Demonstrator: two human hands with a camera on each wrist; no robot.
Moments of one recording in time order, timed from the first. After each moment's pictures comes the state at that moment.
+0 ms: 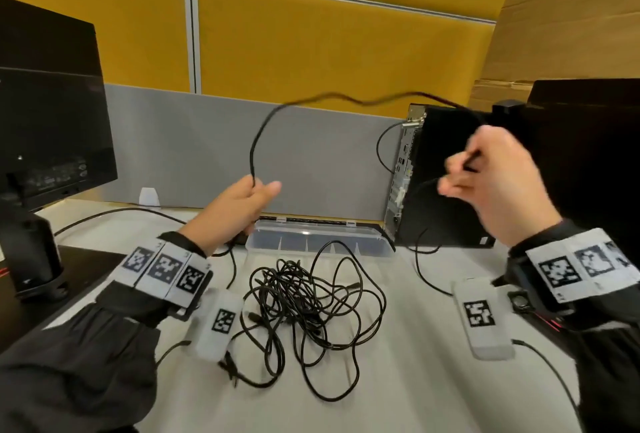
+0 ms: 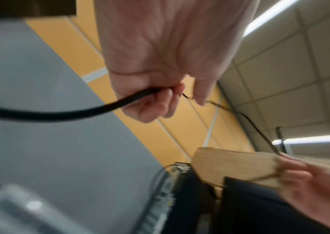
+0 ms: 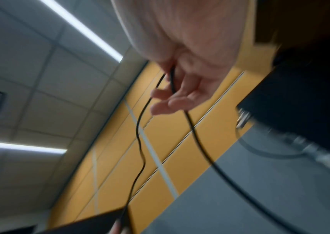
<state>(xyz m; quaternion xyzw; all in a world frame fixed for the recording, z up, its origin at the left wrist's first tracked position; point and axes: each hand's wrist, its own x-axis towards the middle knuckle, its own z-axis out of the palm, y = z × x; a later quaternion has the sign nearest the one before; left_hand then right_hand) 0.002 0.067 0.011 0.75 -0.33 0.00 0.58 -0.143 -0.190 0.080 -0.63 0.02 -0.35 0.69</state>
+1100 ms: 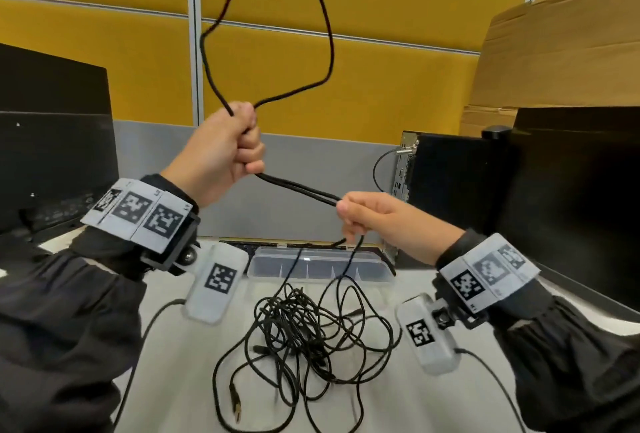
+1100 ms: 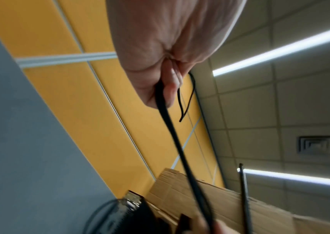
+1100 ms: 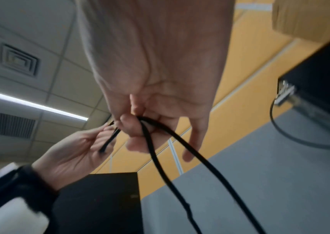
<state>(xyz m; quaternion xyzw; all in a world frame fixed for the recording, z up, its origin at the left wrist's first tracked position) -0.014 0.076 0.115 0.55 -0.39 -0.01 0.74 -0.113 -0.132 0.073 -0.90 -0.19 -0.08 0.39</state>
